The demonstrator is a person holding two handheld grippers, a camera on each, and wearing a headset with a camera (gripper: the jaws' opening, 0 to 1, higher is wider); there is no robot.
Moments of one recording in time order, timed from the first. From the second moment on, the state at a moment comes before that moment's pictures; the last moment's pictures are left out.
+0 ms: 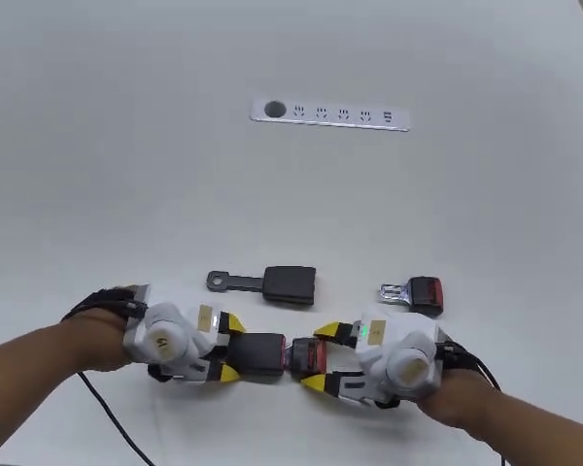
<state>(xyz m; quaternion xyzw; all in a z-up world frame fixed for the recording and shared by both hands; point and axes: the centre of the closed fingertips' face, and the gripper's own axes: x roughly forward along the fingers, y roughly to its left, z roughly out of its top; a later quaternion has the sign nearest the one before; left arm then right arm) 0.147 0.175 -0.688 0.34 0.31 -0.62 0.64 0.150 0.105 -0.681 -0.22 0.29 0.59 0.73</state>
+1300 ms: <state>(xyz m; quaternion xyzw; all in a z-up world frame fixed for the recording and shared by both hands) 0.199 0.133 -0.596 0.24 0.28 -0.52 0.77 0.220 0.014 -0.587 -0.13 0.22 0.48 0.84</state>
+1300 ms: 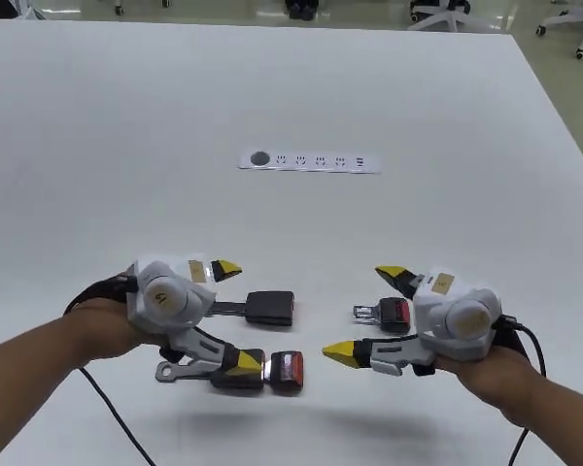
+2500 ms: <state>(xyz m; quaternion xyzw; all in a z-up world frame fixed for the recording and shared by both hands) 0.244 0.125 -0.644 0.22 0.33 -0.54 0.74 0.264 -0.055 -0.656 -0.16 0.30 0.52 0.79</state>
